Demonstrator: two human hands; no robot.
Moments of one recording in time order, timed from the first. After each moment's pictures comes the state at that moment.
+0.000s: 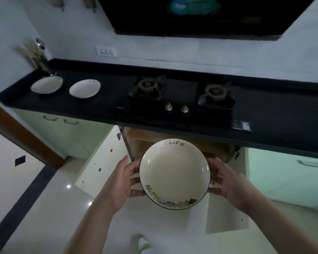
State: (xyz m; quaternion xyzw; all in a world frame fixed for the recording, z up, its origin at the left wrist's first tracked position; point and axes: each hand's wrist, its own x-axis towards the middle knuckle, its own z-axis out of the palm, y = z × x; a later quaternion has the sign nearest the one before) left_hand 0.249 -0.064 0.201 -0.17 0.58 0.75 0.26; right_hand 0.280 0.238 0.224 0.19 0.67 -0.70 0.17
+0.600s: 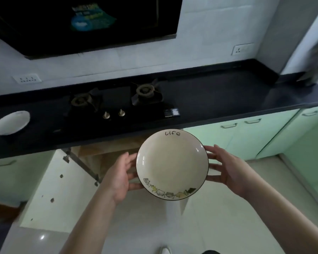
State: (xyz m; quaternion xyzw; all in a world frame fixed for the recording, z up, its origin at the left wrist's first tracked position) left_hand 0.302 0.129 0.255 -0.10 0.66 0.68 0.29; right_hand 0.419 0.395 0.263 0.30 0.55 -0.78 0.01
